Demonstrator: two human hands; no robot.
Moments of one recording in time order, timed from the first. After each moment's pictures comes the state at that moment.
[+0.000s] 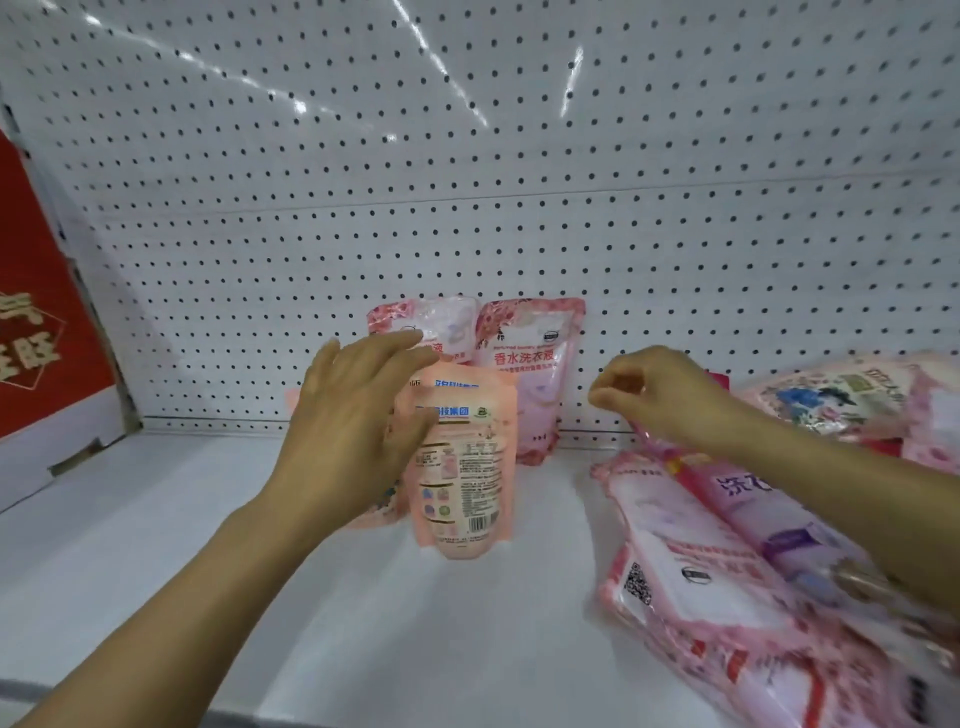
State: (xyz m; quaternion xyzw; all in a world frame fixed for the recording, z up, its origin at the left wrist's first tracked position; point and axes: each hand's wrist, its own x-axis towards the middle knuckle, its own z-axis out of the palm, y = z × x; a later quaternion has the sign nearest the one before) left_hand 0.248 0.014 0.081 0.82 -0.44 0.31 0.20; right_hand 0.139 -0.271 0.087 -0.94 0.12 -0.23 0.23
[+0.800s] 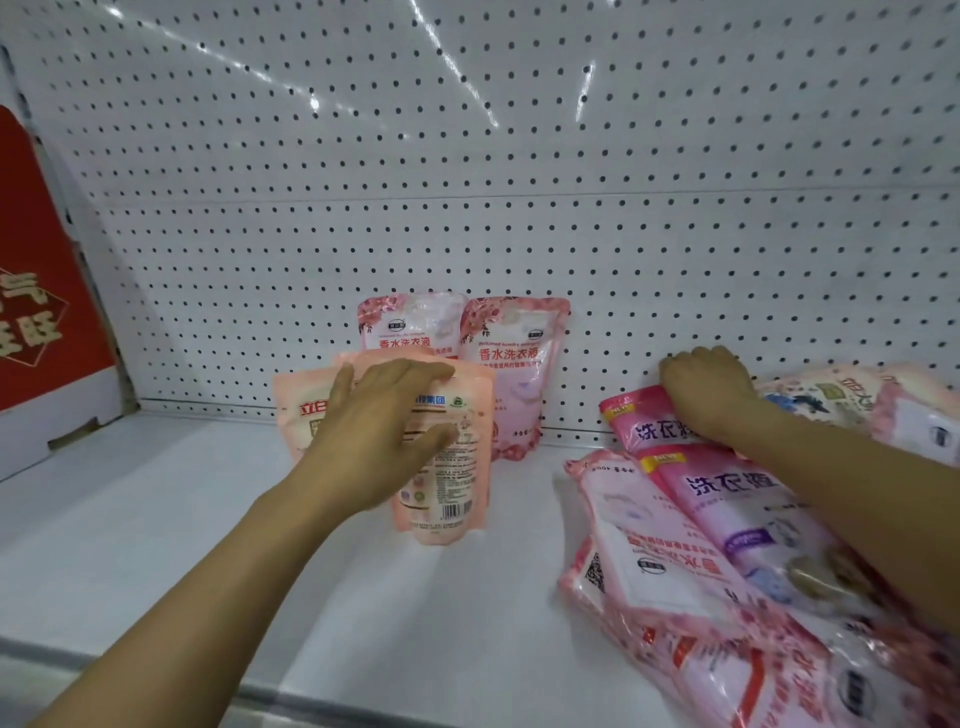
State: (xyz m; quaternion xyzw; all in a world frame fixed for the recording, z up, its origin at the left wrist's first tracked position) left_hand 0.223 -0.014 0.076 0.87 -0.39 0.19 0.22; right_hand 0.152 -0.370 0.062 -0.91 0.22 -0.13 -0.32
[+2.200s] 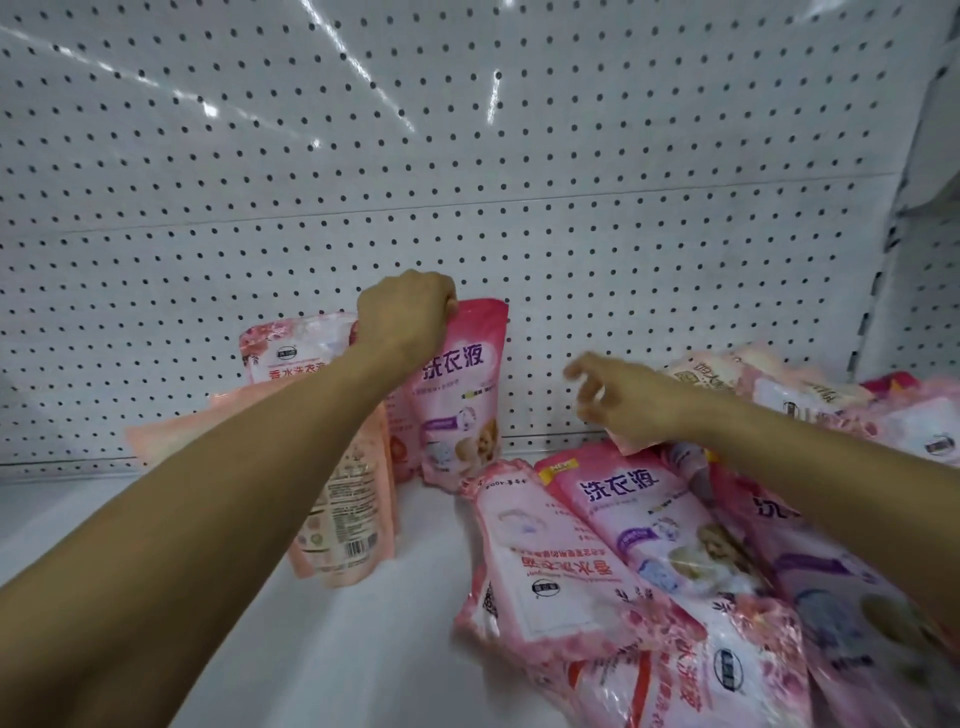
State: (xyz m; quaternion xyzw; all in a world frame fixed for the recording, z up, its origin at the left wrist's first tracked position) left_hand 0.260 -0.182 0.152 0.86 -0.37 0.32 0.12; right_hand 0.088 -0.352 0.089 -0.96 0.17 -0.08 0.20
